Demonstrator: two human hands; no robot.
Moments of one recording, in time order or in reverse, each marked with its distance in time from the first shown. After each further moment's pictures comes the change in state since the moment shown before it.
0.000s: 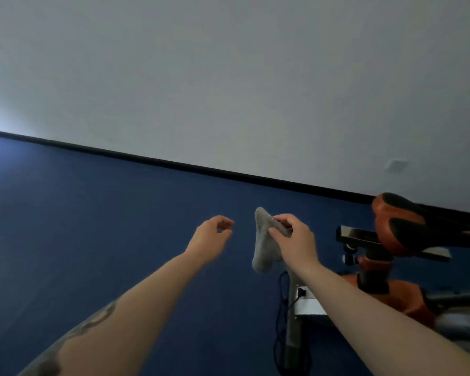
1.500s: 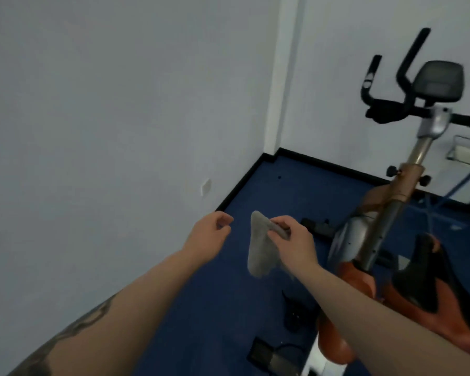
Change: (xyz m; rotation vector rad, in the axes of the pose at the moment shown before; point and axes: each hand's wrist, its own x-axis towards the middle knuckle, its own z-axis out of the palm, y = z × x) left_hand 0.604 0.334 0.243 0.148 -1.067 0.817; right_hand 0.454 0.072 -0.154 -0.030 1.168 0.590
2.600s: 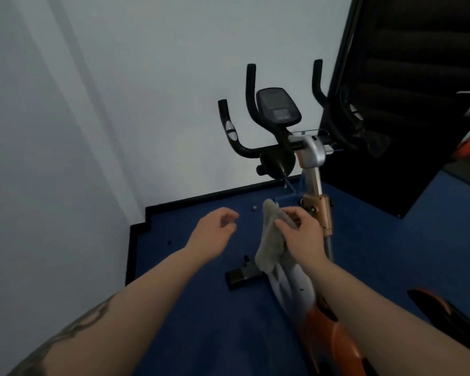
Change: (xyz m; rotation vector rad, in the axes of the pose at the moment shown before) left_hand 0.461 0.204 0.131 0.070 -0.653 0.584; right_hand 0.340 0.020 -0.135 0.026 0.923 0.244
